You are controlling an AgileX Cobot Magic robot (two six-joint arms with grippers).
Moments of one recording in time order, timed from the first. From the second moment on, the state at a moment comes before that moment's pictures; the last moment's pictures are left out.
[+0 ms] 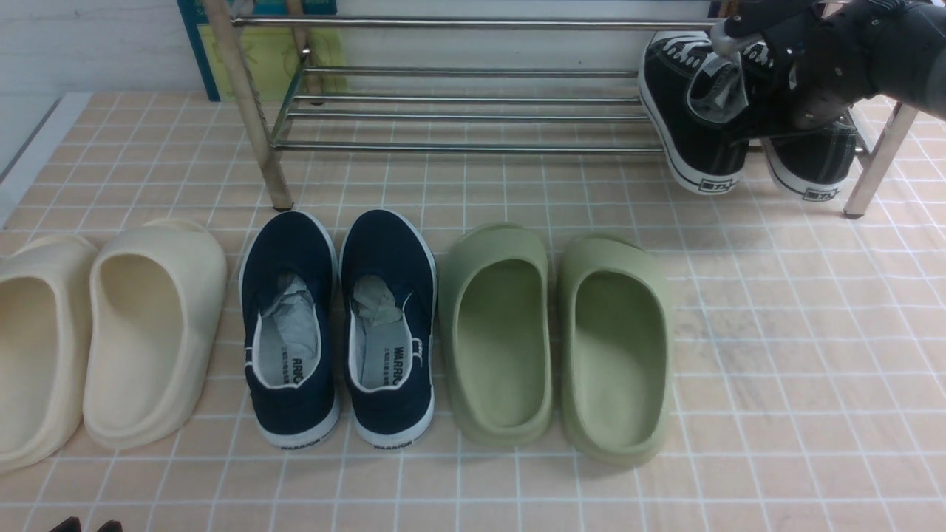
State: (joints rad) right arm 0.16 2.11 -1.81 -0.43 0.62 0.17; left arm -0.16 -0.01 0.02 0.02 0.37 -0.01
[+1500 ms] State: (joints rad) right arm -0.05 1.87 -1.43 0.20 0.51 -0.01; left arm -0.16 -0.01 0.02 0.02 0.37 -0.01
